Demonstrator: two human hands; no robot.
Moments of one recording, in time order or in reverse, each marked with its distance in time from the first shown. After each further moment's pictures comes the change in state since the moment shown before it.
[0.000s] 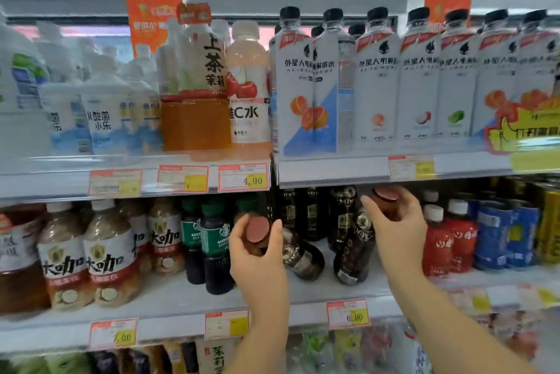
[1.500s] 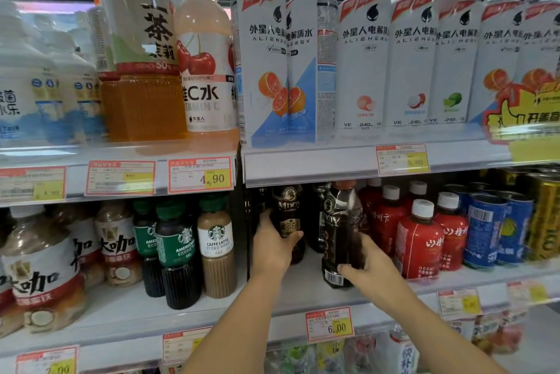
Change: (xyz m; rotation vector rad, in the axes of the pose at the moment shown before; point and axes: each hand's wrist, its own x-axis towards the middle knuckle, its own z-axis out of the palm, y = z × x) left_hand 0.043 -0.082 0.074 0.591 -0.576 -0.112; right_hand -0.003 0.059 -0.031 -0.484 -0.634 0.213
